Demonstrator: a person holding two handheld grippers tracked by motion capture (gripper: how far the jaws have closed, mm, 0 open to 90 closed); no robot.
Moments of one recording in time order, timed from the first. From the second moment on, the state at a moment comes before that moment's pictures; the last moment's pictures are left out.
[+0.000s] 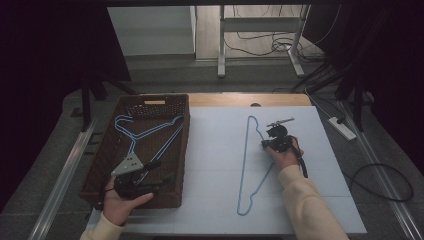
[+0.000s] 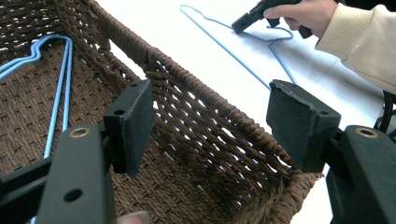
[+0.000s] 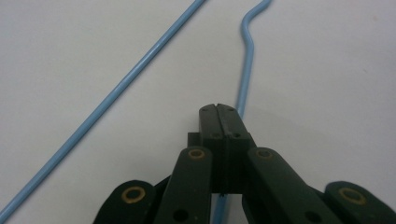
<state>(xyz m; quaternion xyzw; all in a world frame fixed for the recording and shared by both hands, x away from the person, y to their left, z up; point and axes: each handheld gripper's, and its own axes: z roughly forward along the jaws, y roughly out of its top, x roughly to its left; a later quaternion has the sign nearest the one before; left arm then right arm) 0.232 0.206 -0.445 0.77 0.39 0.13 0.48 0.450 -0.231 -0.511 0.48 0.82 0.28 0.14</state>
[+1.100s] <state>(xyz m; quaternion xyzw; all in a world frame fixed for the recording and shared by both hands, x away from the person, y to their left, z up) 0.231 0.202 -0.443 0.77 0.39 0.13 0.48 0.319 -0.201 -0.506 0.29 0.90 0.31 0.04</state>
